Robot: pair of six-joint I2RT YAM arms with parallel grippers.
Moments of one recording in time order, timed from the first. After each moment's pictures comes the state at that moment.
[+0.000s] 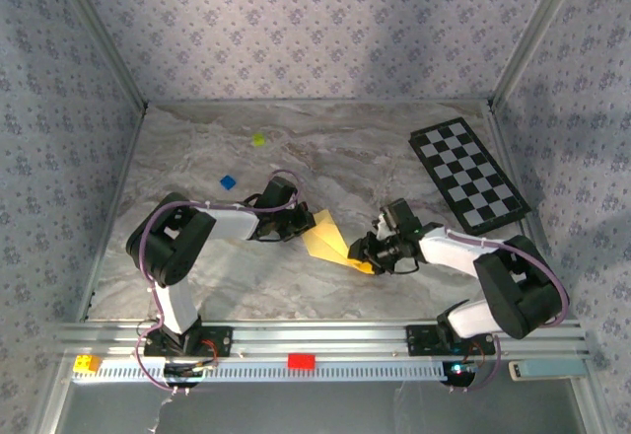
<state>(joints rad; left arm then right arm) -0.66 1.80 0.83 0.10 0.33 -1.02 0.50 1.40 0.52 -0.20 -0.63 0.93</state>
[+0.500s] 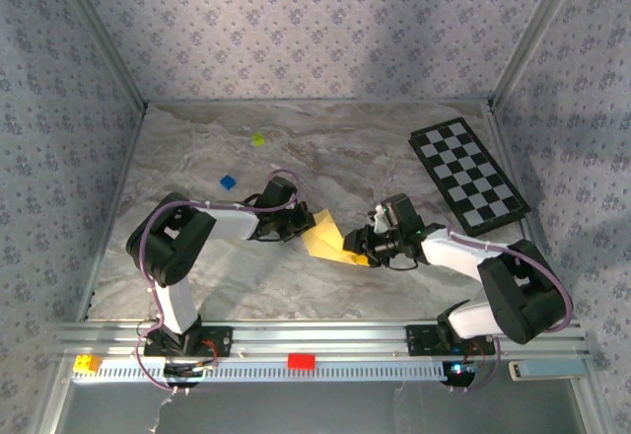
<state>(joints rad) -0.66 1.80 0.83 0.10 0.33 -1.04 0.50 1.37 0.51 -0.07 -0.69 0.92</state>
